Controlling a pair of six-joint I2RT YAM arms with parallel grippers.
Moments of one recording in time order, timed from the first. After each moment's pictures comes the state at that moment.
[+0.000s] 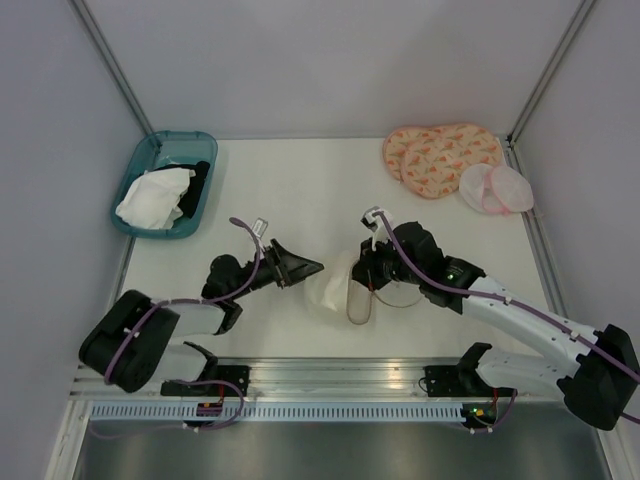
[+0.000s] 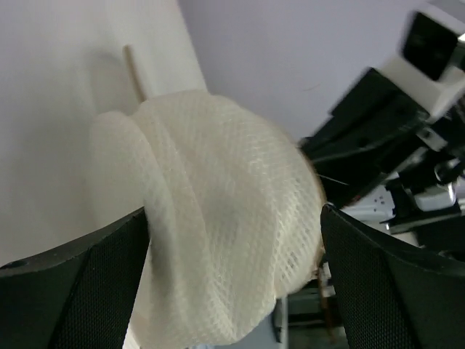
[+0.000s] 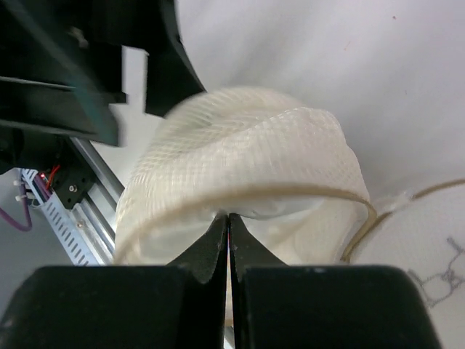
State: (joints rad) left arm -0.50 1.44 0.20 1.22 0.63 -1.24; right arm 0.78 1.08 0.77 -0.23 -0.22 0.36
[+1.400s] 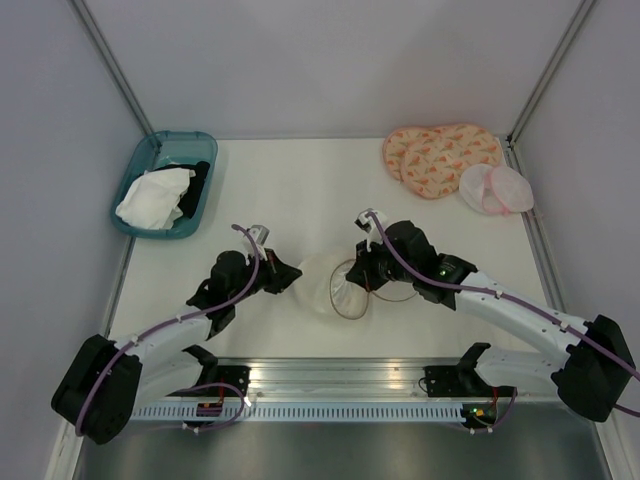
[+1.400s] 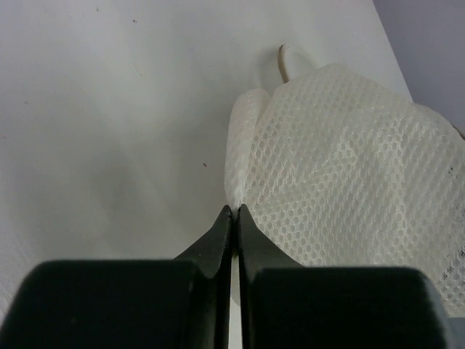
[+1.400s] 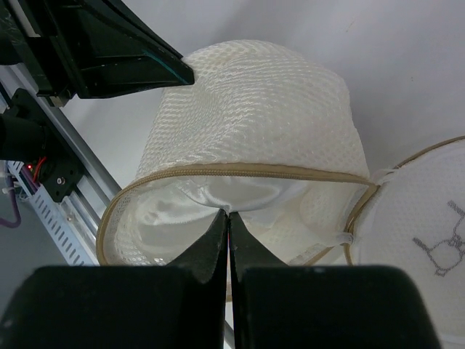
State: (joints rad) left arm -0.52 1.05 0.27 0.44 0.29 -0.56; right arm 0.78 1.15 0.79 -0.24 -0.22 0.34
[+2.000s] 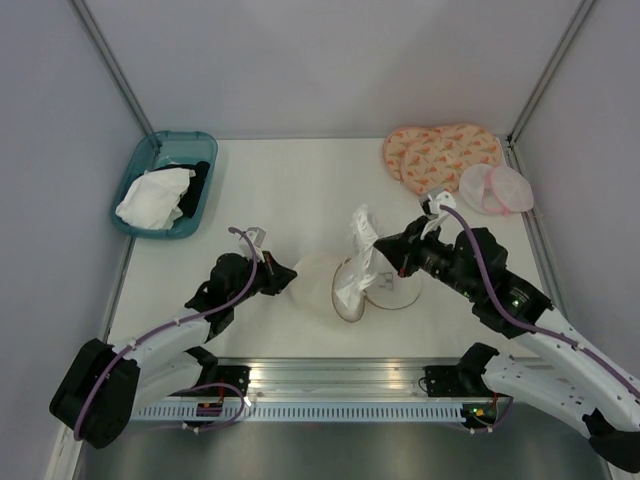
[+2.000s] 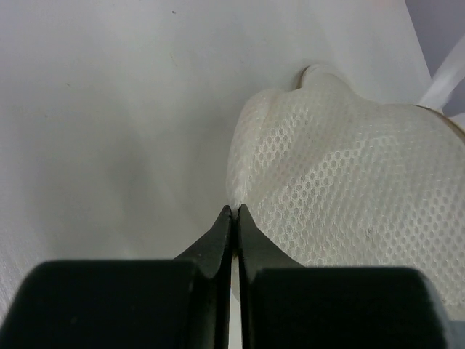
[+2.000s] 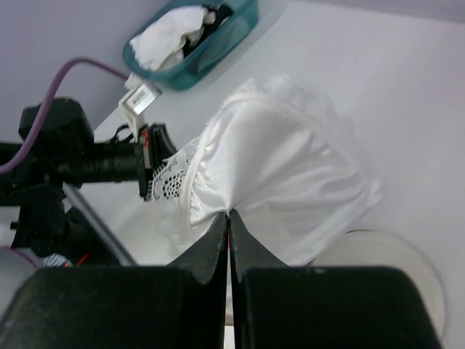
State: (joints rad) left arm -0.52 1.01 0.25 0.39 0.22 -0.56; right arm 0.77 0.78 0.88 -0.28 -0.07 0.35
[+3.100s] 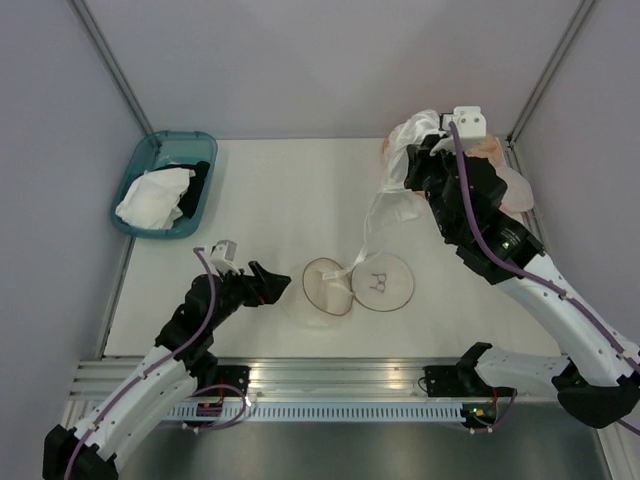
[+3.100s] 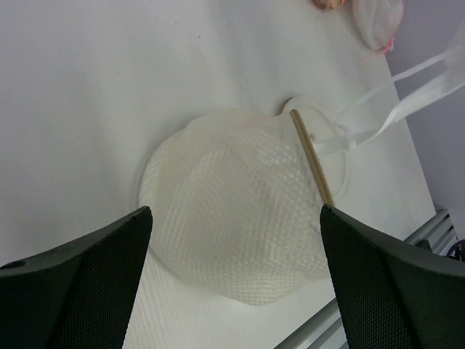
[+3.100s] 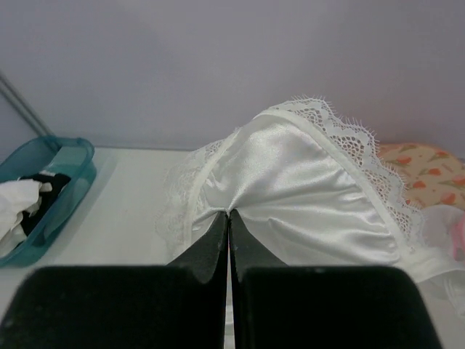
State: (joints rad) left arm -0.52 0.49 0.21 -0.01 0.08 -0.66; right arm 0.72 1.10 1.39 -0.27 0.58 0.15
